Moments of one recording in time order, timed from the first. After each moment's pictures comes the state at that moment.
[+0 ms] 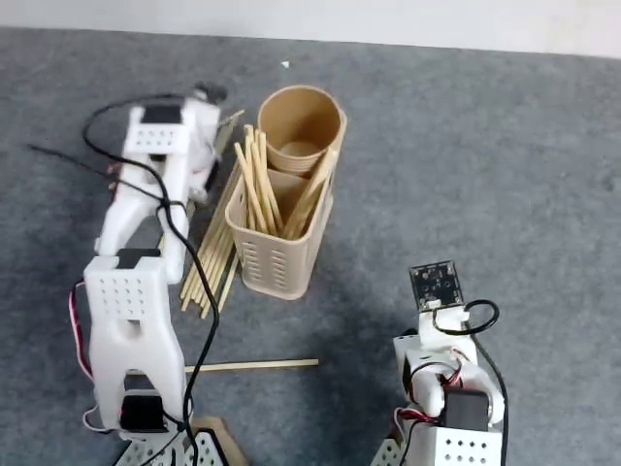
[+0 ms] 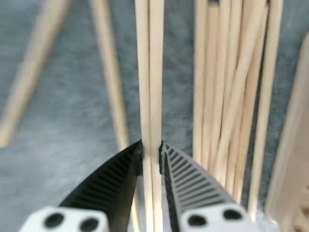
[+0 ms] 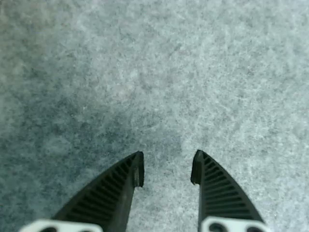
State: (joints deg) left arm -6.8 40.7 -35.6 87.2 -11.4; right arm -0.8 -104.4 96.0 71.7 18.8
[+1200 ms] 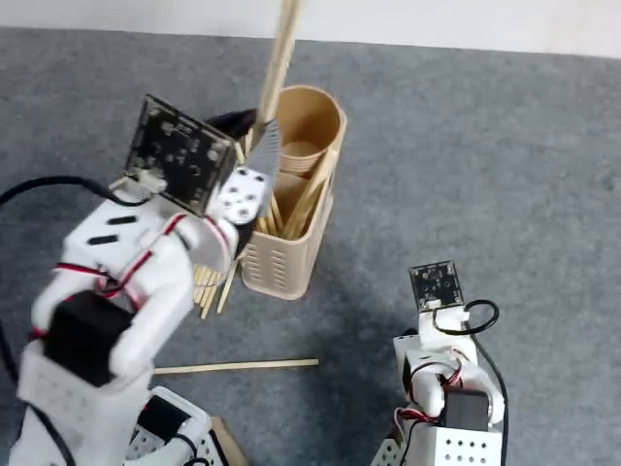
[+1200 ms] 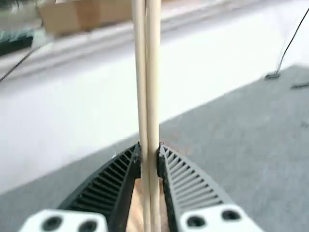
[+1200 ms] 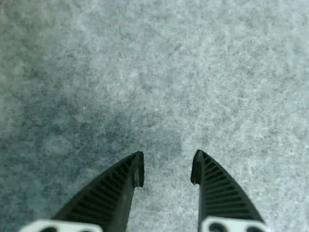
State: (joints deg) left arm 23.0 -48.6 13.1 54.7 -3.0; right arm -0.8 -104.4 96.0 71.7 18.8
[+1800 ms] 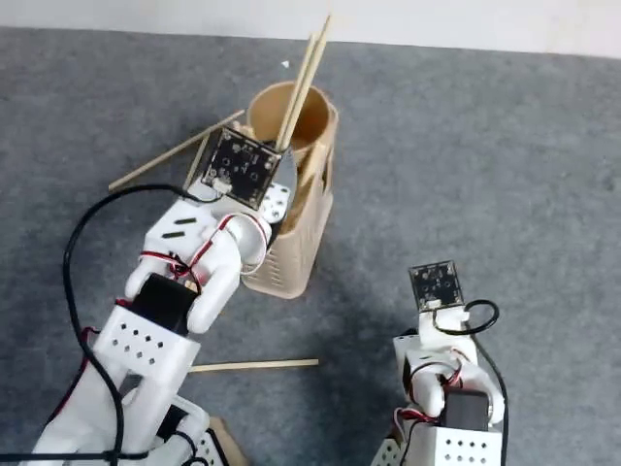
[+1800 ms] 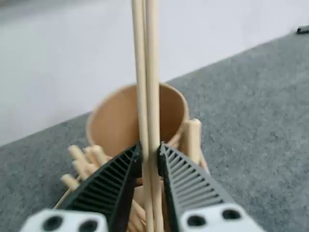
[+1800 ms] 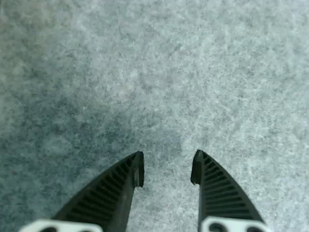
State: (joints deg) left arm 17.0 -48.8 46.8 28.4 -2.9; right arm -0.8 -104.4 96.0 71.7 18.8
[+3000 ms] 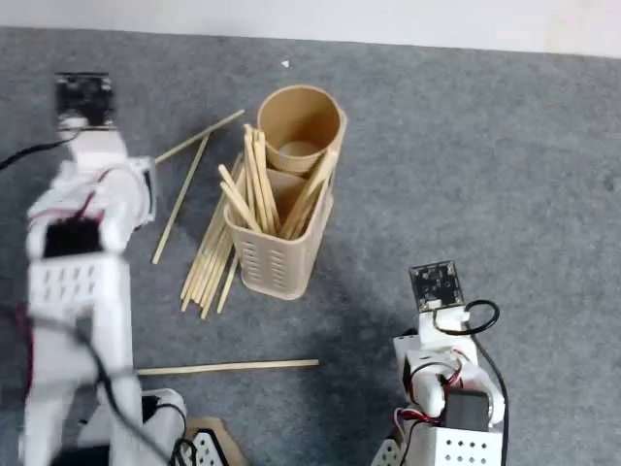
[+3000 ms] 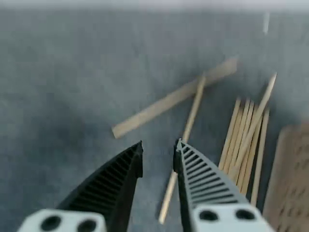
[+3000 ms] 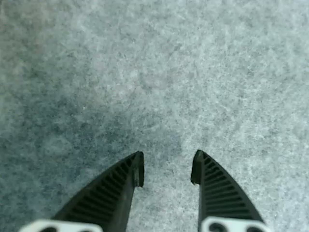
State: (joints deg) left arm -14.8 -27.6 33.5 48.8 -1.3; right arm -0.8 -104.4 96.0 71.7 18.8
